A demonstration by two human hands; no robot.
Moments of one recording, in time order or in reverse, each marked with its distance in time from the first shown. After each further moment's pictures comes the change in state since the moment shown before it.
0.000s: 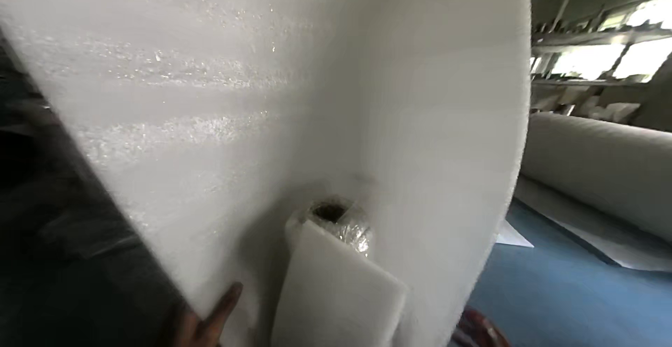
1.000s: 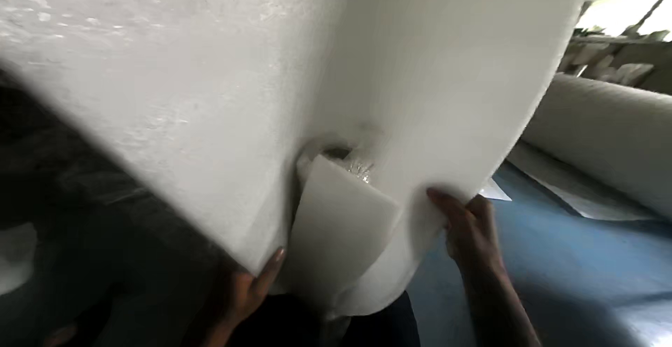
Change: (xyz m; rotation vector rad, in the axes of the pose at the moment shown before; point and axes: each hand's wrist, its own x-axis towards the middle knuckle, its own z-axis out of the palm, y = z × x) left_hand -0.066 -0.006 0.018 0.009 0.133 0.416; right_hand -0.018 -0.166 0.099 -0.057 0.065 -0.283
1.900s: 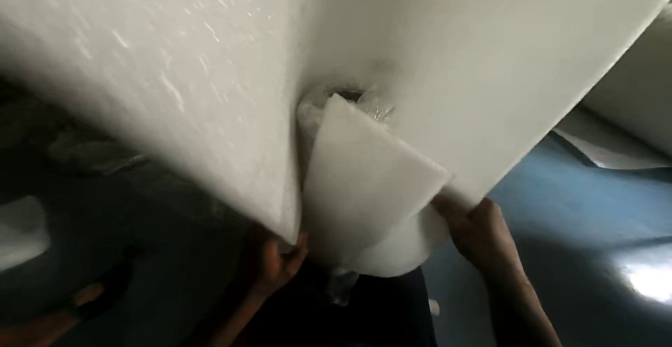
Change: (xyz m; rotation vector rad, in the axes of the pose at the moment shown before) left_hand -0.021 -0.018 0.036 0.184 -0.096 0.111; right_hand -0.047 0.027 -0.014 -0.645 -0.185 0.140
